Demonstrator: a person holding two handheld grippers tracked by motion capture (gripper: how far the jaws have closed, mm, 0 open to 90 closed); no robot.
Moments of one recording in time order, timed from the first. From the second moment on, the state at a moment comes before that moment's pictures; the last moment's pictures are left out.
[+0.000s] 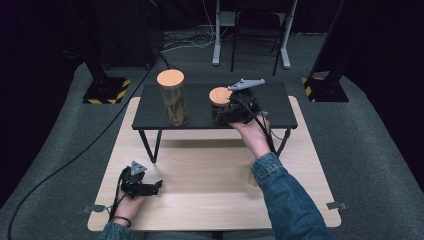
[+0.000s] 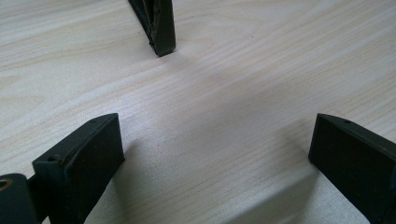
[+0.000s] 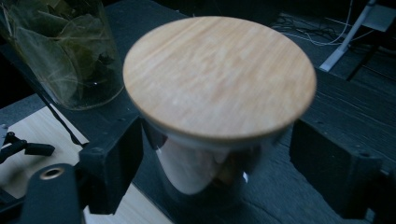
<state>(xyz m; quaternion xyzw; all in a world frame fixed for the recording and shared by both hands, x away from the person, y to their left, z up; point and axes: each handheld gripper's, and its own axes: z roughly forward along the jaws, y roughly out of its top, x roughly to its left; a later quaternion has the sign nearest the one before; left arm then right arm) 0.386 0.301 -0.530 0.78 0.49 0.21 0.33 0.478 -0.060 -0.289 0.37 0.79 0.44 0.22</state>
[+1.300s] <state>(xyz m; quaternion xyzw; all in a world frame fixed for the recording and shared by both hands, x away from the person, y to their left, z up) 0.385 0.301 -0.530 0.78 0.49 0.21 0.33 0.416 -0.157 -0.328 0.41 0.74 0.48 0.24</state>
